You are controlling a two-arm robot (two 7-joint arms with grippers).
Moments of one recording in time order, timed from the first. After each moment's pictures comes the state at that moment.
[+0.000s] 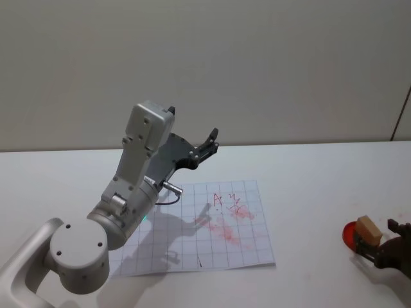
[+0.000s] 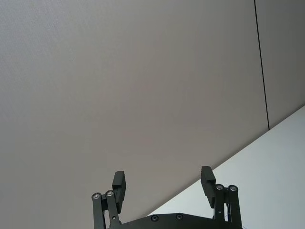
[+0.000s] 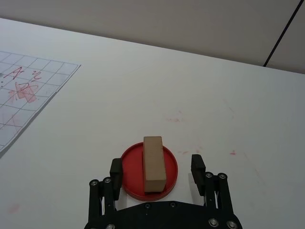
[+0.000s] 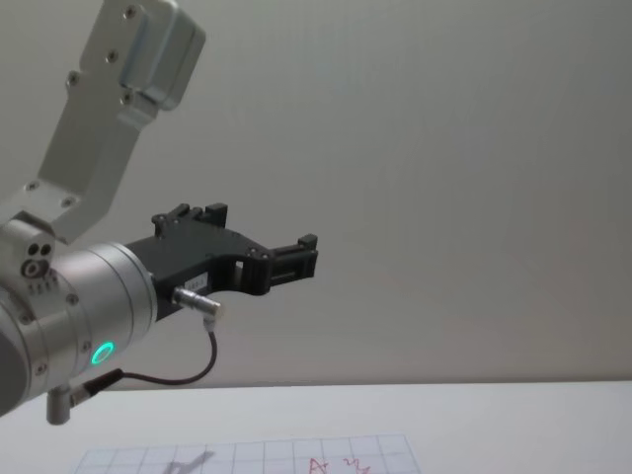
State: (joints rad) left arm -0.24 0.38 0.45 -1.63 -0.20 0.01 -0.01; right arm -0.14 0.47 -0.17 -1.69 0.31 0.27 0.13
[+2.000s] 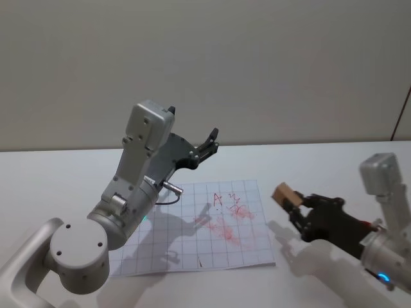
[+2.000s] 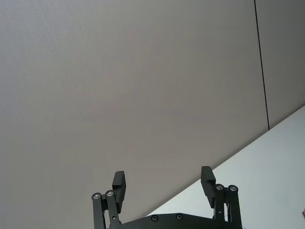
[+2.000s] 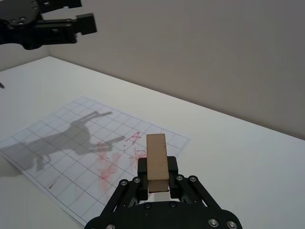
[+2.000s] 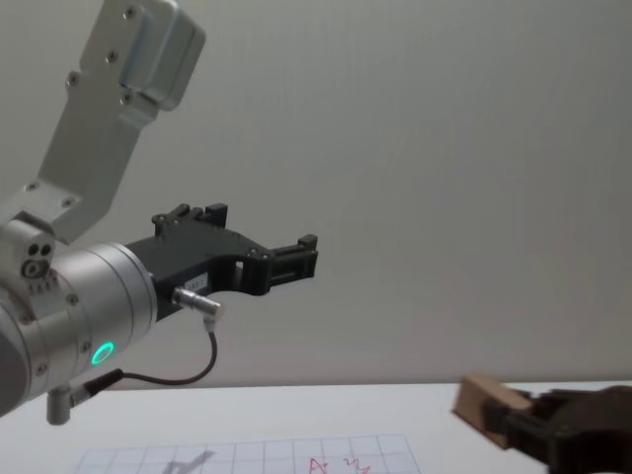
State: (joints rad) left arm -0.24 0.38 0.45 -1.63 -0.20 0.01 -0.01; right arm 0.03 0.34 -0.26 -1.61 0.26 0.15 0.45
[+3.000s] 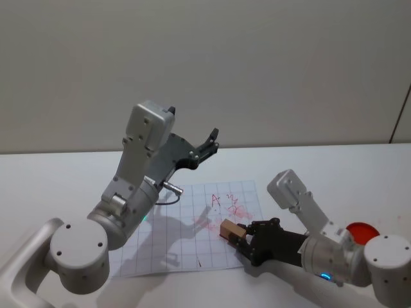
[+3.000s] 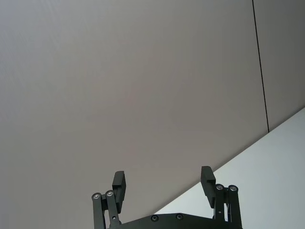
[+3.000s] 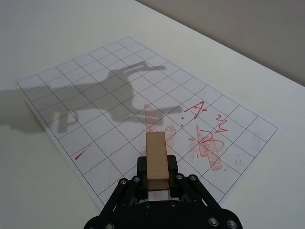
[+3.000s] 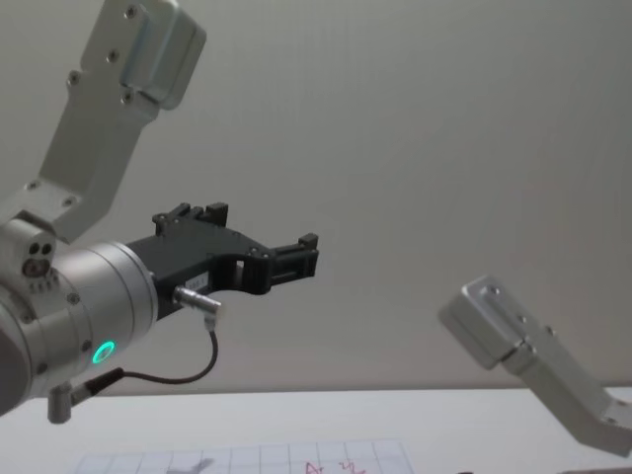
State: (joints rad) left arm -0.24 0.38 0.45 -1.63 -0.20 0.01 -0.01; right arm 0.25 0.19 -0.38 -1.31 -0.02 0.22 0.66
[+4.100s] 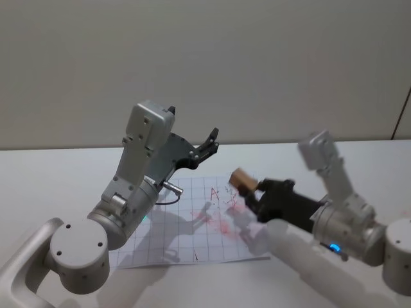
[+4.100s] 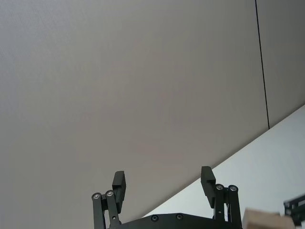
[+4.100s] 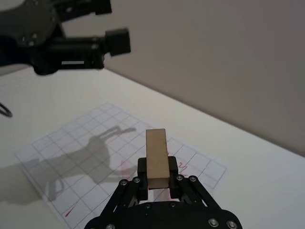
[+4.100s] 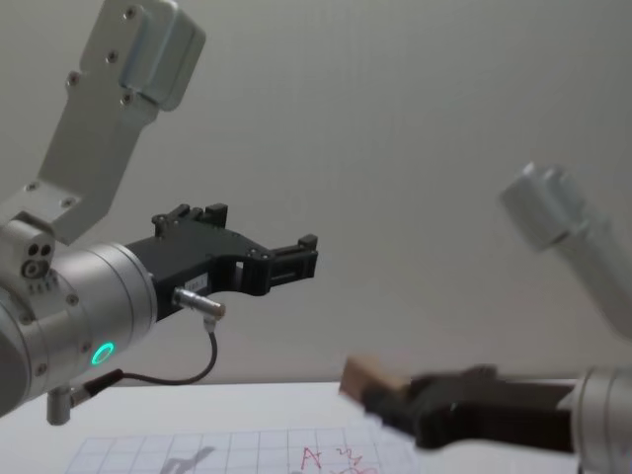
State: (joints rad) left arm -0.24 0.38 0.45 -1.63 -0.20 0.01 -0.01; right arm 0.23 0.21 -0.35 -1.43 0.15 0.20 0.53
